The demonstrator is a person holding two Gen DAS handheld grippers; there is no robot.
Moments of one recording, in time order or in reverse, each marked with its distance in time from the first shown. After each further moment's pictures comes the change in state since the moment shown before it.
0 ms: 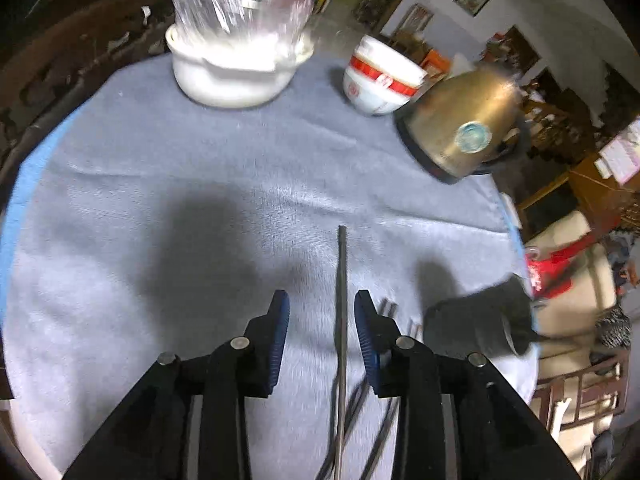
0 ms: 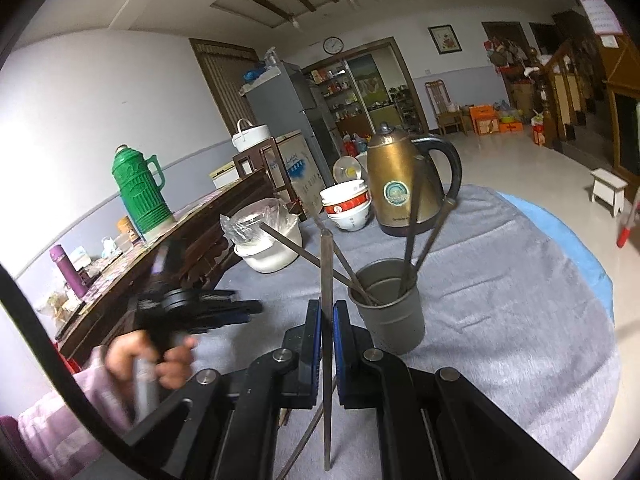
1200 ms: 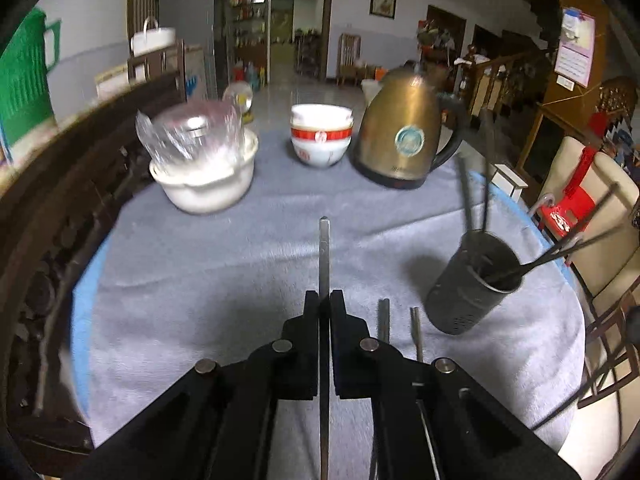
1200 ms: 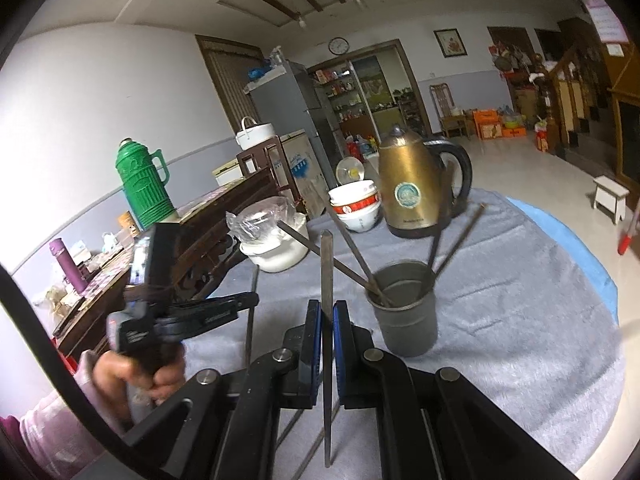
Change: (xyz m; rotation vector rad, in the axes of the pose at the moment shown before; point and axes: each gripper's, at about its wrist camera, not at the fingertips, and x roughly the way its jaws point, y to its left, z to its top) left arm -0.085 -0.048 -0.044 0.412 -0.268 0.117; right arm 0.009 0.028 0.000 -0.042 -0.011 -0.009
